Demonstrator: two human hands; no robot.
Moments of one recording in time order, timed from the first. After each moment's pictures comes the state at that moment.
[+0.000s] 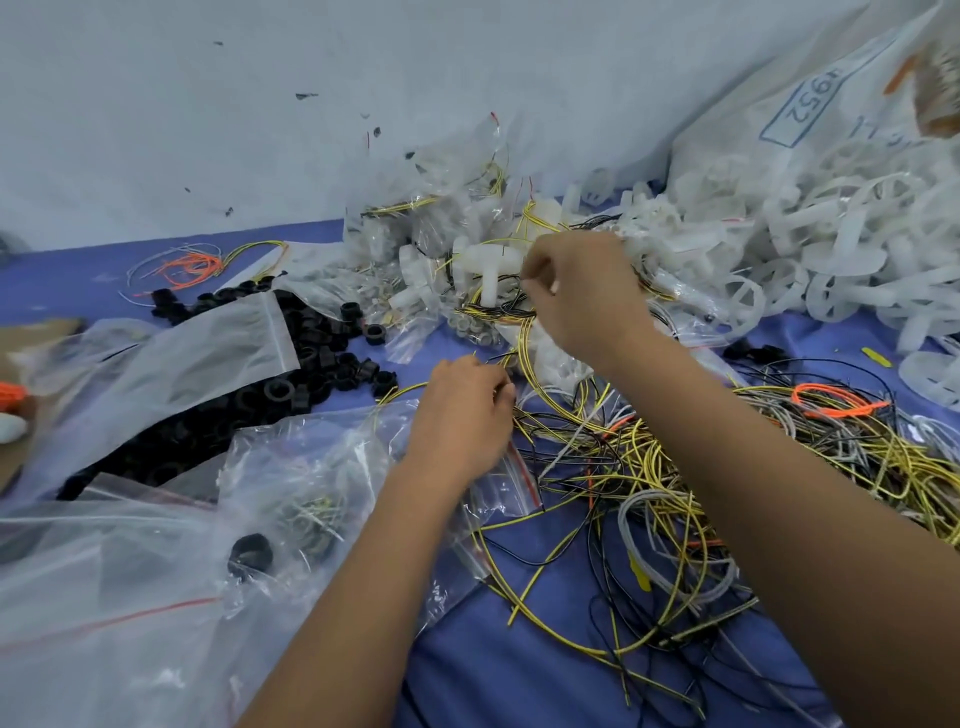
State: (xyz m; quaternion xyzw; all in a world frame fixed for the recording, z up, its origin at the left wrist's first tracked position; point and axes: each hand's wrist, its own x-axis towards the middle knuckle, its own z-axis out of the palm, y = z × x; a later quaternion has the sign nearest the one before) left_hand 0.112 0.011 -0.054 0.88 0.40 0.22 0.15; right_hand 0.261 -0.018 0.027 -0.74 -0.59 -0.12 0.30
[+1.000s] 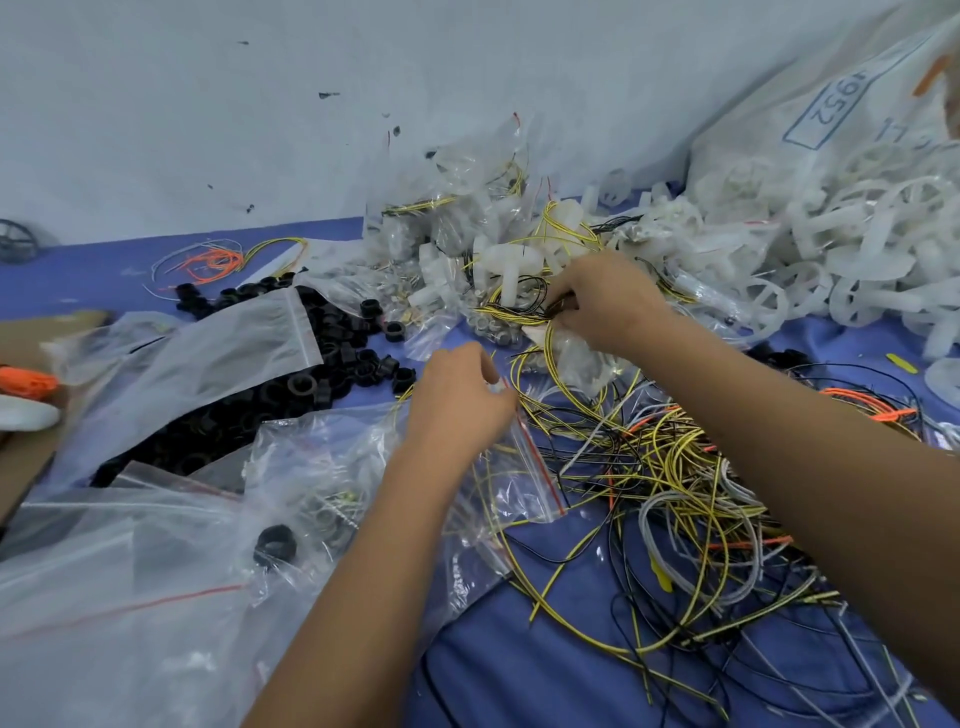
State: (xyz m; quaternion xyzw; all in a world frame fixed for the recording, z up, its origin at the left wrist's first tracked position) left_hand 0.098 0.021 -0.039 0.80 0.50 0.22 0.23; right_hand 0.288 0.004 0.017 -0.77 -0.63 -0.07 0.13
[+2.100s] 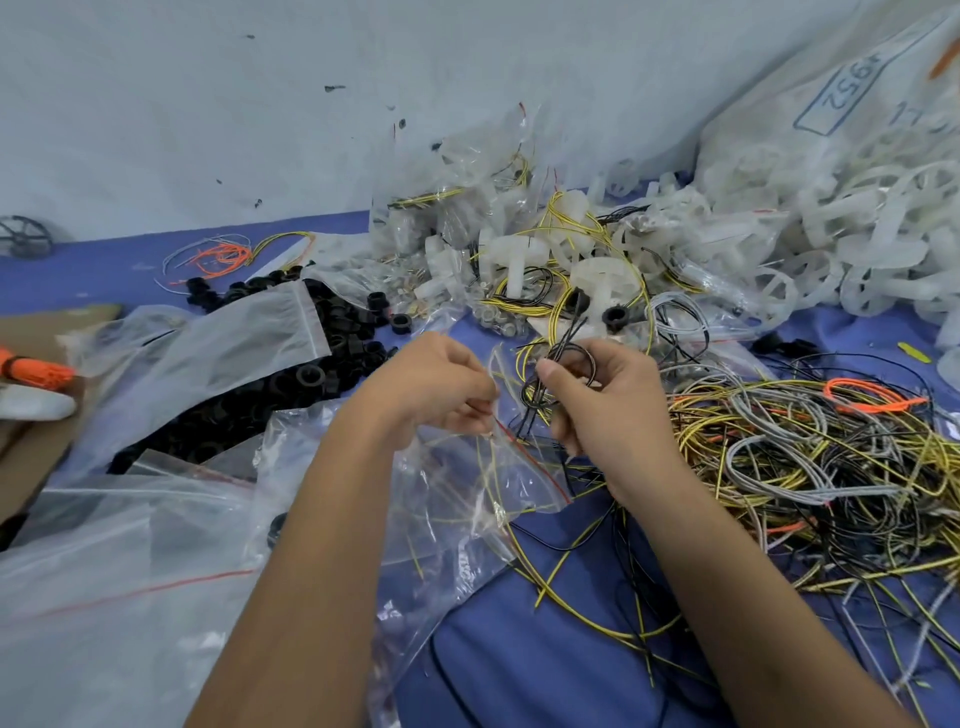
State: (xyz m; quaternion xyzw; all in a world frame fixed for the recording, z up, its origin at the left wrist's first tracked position) left_hand 0.063 0.024 -0.001 0.68 0.46 0.14 0.55; right_hand 0.204 -0.086 -0.041 -0.61 -0.39 0.25 0.64
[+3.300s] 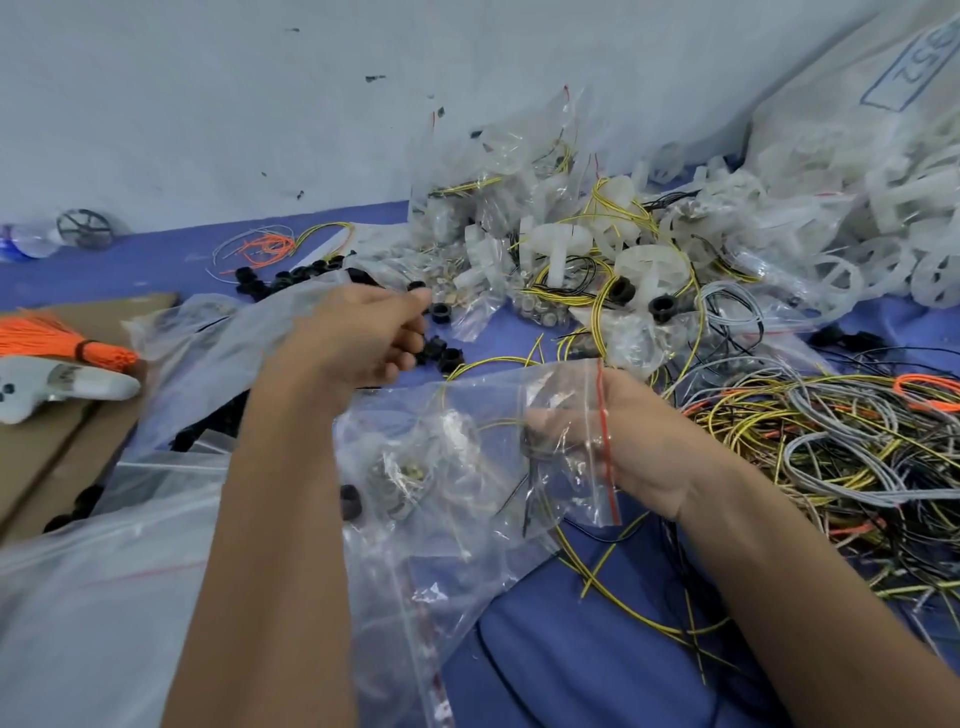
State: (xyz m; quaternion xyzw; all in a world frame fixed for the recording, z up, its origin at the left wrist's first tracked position) left_hand -0.004 0.050 0.030 0.62 0.52 0.29 0.51; right_hand 0.188 -0.089 -0.037 -0.52 -0.44 0.52 0.51
